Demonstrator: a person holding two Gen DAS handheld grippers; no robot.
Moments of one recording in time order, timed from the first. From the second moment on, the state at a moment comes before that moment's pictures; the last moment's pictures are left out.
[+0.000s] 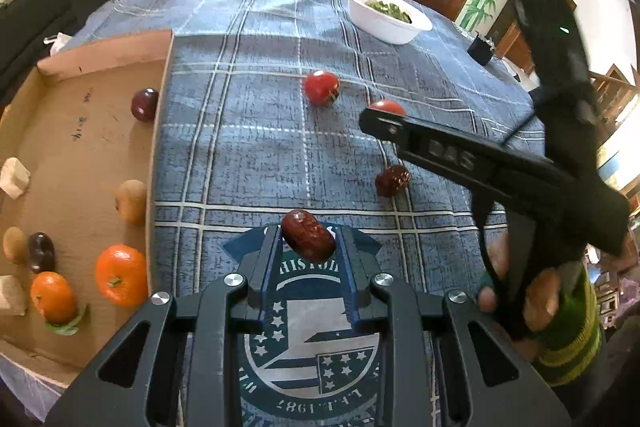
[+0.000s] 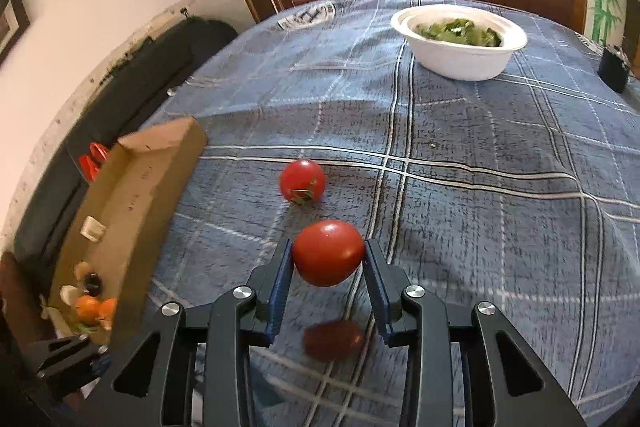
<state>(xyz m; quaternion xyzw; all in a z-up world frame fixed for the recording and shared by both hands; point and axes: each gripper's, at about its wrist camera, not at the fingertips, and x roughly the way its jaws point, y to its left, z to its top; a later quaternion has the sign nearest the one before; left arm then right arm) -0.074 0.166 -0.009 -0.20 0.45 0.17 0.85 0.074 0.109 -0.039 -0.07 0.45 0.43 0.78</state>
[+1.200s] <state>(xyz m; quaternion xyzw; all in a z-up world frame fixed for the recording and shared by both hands) -0.116 0.184 0.039 -0.16 0.40 0.27 0.86 0.006 0.089 0.015 -0.07 0.41 0.48 0.78</state>
